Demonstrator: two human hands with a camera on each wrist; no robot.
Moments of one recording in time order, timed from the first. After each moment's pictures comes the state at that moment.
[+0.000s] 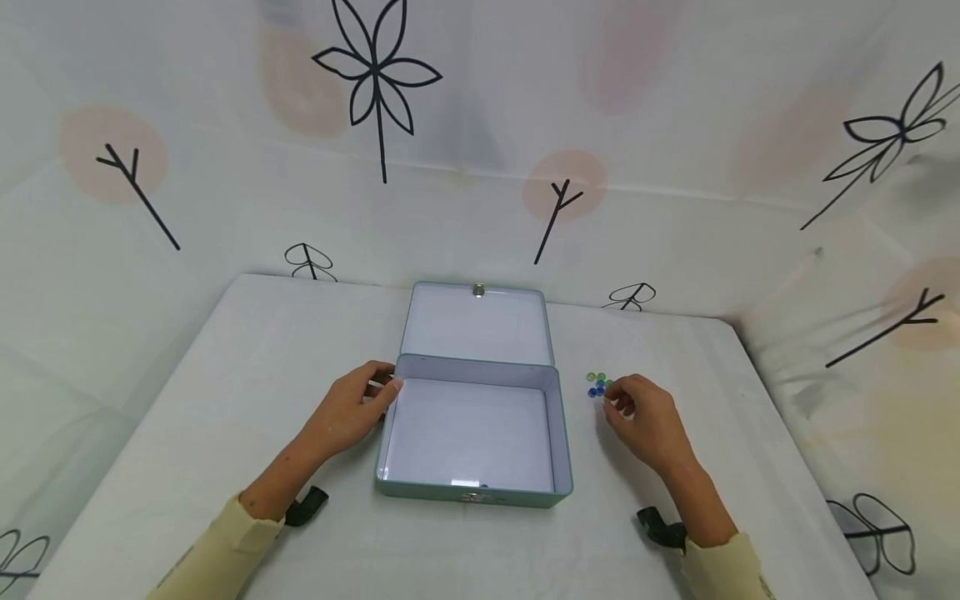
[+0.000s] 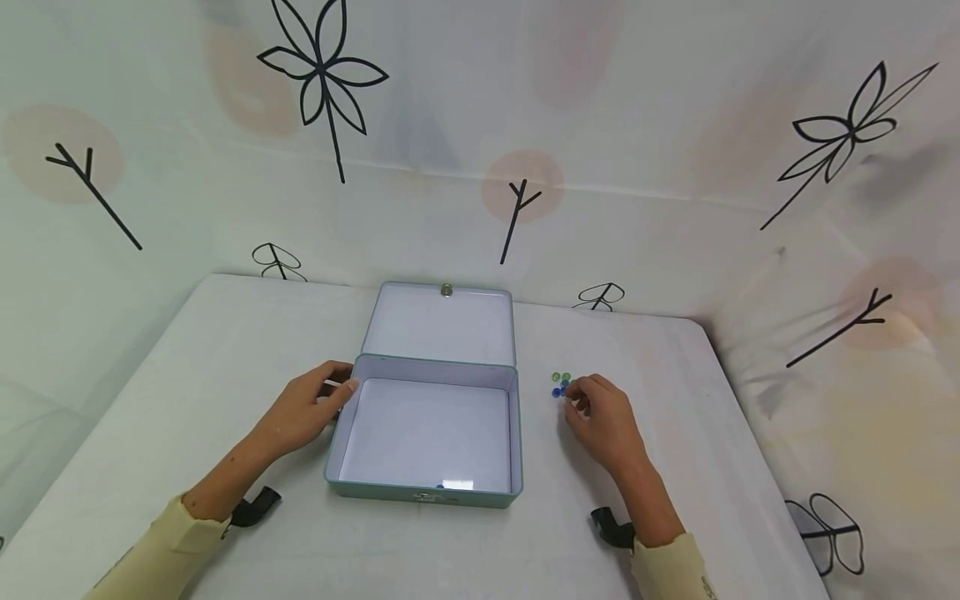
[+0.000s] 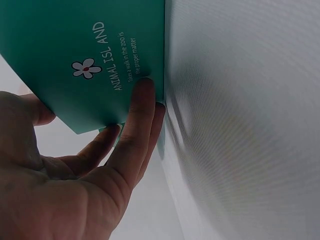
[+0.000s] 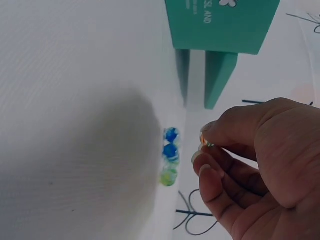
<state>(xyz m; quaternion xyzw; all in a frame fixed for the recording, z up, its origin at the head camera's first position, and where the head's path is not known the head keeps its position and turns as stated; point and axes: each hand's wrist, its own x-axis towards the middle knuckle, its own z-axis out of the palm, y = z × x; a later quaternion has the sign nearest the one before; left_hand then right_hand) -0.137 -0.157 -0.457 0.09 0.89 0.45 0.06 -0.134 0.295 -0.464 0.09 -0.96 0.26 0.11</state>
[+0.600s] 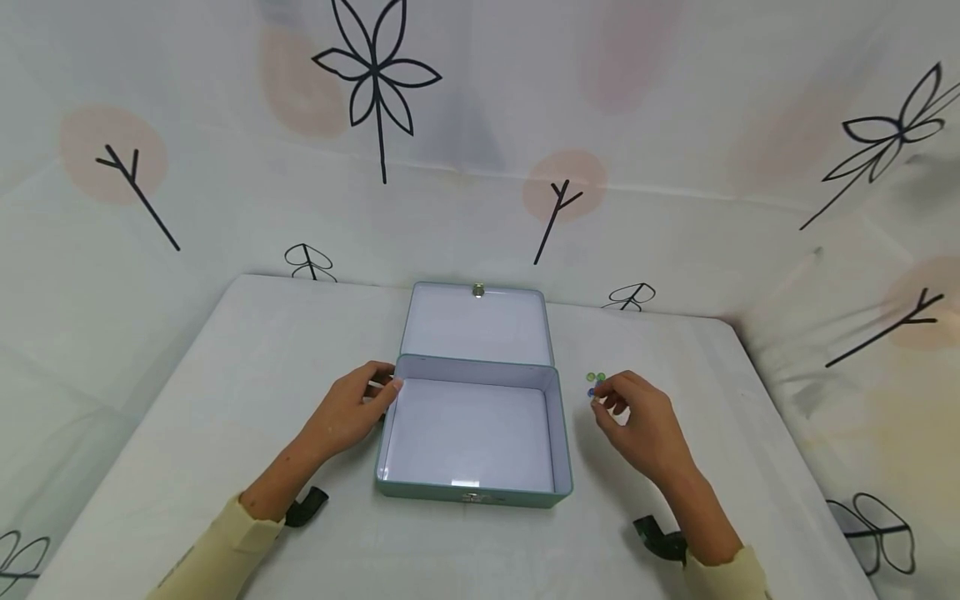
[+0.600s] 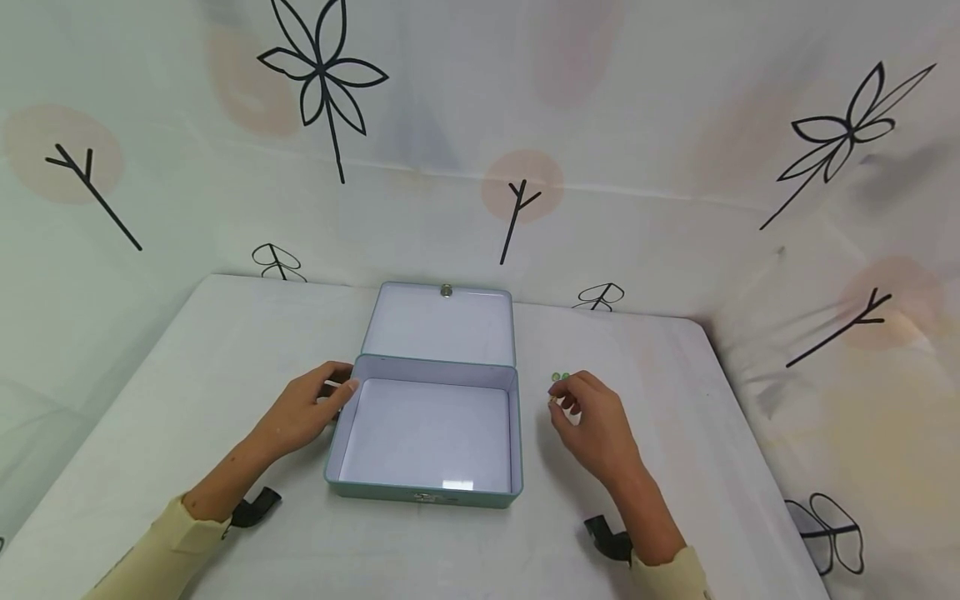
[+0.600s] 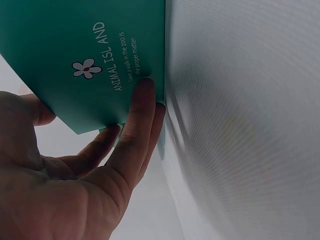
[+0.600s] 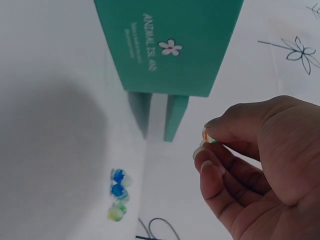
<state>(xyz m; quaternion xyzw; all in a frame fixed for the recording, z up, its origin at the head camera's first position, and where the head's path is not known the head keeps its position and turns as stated) -0.137 -0.156 -0.456 0.08 0.88 0.45 0.07 -0.117 0.271 -0.435 0.15 -0.94 0.26 0.17</state>
